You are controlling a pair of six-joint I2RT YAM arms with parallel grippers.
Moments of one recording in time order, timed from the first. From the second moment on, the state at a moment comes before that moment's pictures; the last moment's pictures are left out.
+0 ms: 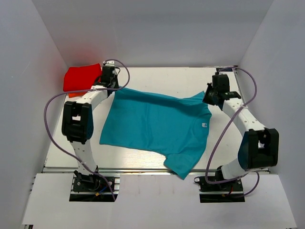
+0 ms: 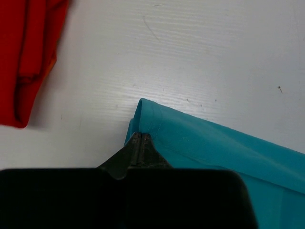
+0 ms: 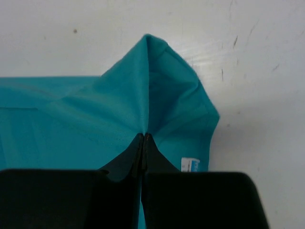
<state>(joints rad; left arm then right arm) -0.18 2.00 1.50 -0.15 -0.20 -0.19 0.16 1.53 1.18 -0.42 0.09 0.37</state>
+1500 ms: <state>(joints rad) -0.18 1.80 1.38 -0.44 -0.31 -0.38 0.24 1.15 0.77 -0.35 -0.05 0.57</state>
